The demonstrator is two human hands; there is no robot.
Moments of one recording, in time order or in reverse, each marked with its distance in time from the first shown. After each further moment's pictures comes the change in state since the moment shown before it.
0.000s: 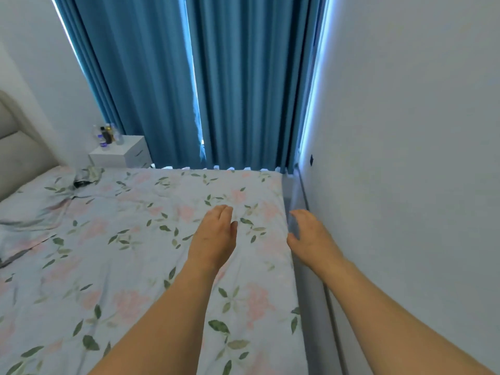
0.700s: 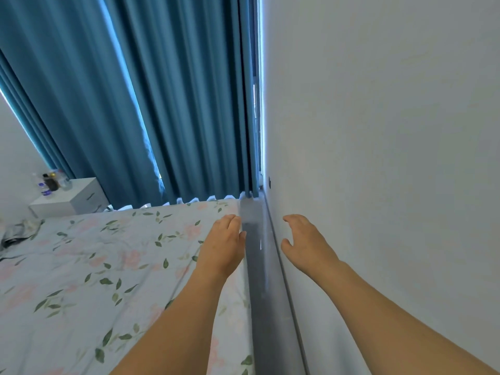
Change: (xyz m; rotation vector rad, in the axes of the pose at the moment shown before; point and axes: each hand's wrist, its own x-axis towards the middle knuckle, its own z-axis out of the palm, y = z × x) left_hand 0.110 0.240 0.094 -0.029 0.005 0.181; right_hand 0.042 0.196 -0.144 0.003 0.112 0.036
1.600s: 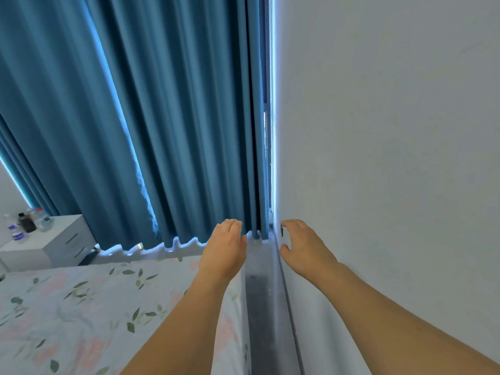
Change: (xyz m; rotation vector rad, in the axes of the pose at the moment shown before) left_hand 0.411 -0.095 0.112 -0.001 0.060 -0.021; right_hand 0.436 0.066 -0.003 -0.022 -0.004 -0.077
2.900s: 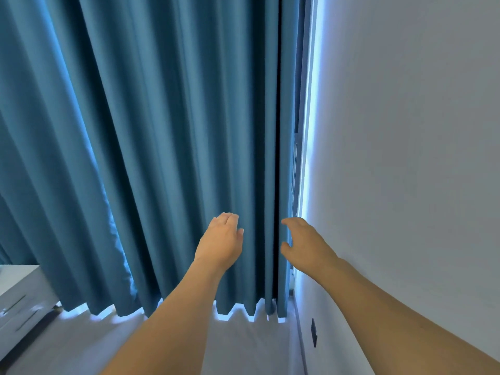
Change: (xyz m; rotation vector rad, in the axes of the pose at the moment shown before) left_hand 0.585 -0.212 0.165 0.072 0.013 -0.093; right_hand 0.644 0.086 0.047 -0.005 -0.010 -0.089
